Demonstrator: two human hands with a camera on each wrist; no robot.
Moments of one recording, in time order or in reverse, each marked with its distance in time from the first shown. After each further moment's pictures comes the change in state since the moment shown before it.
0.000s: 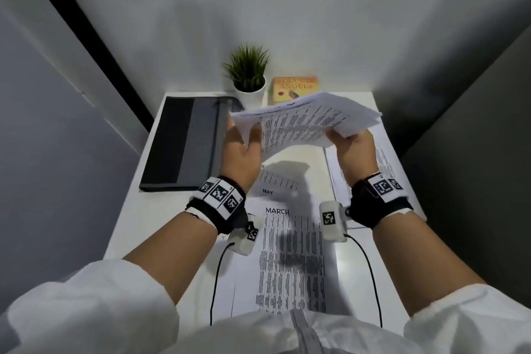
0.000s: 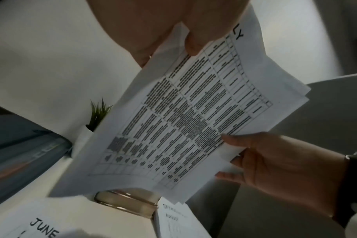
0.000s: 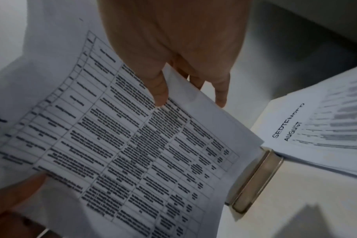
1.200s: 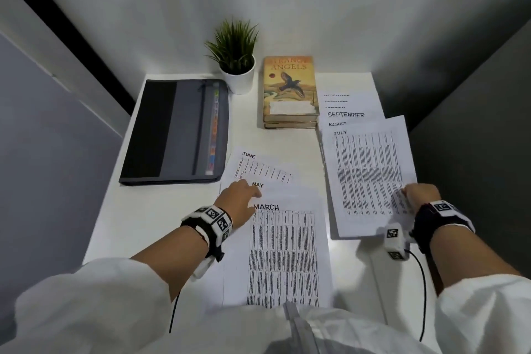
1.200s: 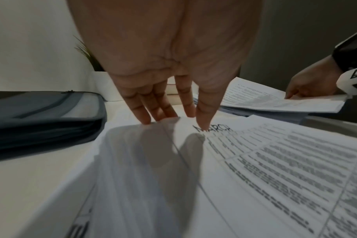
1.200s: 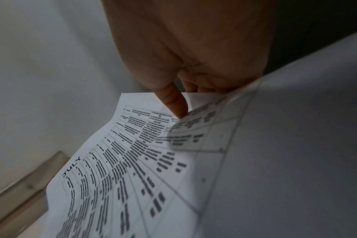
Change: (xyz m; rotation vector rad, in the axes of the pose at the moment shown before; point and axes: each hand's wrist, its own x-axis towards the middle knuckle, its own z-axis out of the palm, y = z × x) left_hand -0.033 -0.125 -0.013 1.112 -0.829 -0.069; right_hand 0.015 0.157 -0.182 -0.668 0.177 0.962
